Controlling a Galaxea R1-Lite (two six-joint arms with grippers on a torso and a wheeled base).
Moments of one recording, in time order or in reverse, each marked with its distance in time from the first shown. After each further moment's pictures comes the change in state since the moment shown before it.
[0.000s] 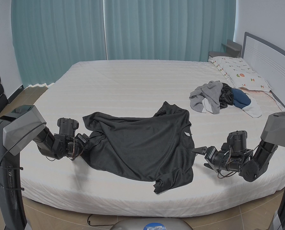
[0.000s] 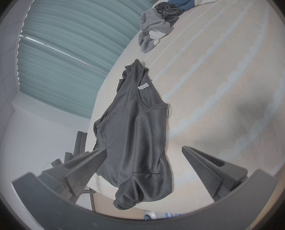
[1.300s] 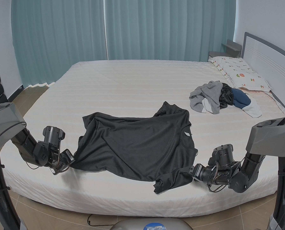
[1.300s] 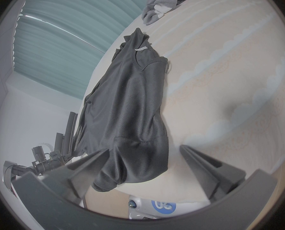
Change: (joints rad) left arm 0.055 -0.239 0.312 0.150 0.019 0.197; right arm 0.123 0.114 0.011 0.001 -0.031 -0.068
